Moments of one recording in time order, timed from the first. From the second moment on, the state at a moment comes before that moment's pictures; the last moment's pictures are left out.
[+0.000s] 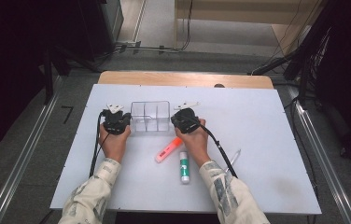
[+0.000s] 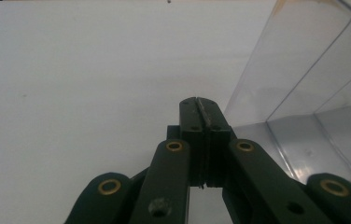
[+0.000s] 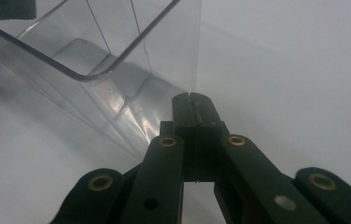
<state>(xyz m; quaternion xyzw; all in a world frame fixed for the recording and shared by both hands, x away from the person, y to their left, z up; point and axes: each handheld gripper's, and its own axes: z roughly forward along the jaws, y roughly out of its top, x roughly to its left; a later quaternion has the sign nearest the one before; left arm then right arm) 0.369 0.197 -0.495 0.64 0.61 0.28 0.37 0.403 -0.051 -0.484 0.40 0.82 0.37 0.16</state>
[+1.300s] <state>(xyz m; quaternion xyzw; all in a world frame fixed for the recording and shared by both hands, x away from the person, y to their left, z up) 0.388 0.038 -0.484 0.73 0.51 0.22 0.40 0.394 -0.203 -0.475 0.49 0.77 0.35 0.20</state>
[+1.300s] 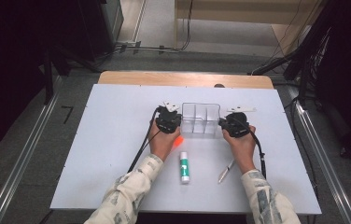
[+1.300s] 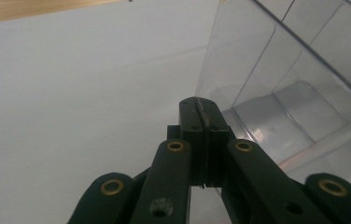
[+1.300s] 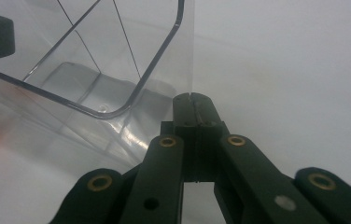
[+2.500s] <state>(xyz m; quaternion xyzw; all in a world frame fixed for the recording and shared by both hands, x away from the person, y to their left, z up) 0.385 0.031 -0.484 0.72 0.52 0.22 0.39 0.393 -0.216 -0.475 0.50 0.76 0.35 0.21</state>
